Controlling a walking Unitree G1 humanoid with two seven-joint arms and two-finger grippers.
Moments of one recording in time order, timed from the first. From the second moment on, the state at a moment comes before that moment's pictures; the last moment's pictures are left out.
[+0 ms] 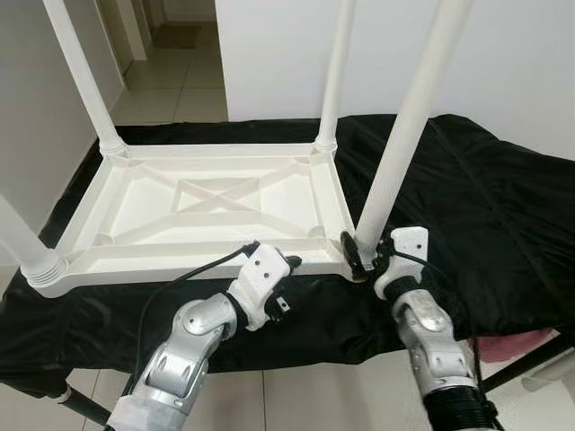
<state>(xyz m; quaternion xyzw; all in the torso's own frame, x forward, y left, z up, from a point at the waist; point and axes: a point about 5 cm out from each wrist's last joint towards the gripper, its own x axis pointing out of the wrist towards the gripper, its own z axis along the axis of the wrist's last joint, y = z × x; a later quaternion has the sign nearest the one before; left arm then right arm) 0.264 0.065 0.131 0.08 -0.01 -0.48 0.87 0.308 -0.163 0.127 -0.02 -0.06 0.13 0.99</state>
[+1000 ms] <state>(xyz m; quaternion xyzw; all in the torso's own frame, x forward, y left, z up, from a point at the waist) 0.261 0.059 0.137 0.09 -0.02 -0.49 0.87 0.340 -0.166 0.123 -0.07 -0.02 0.30 0.95</state>
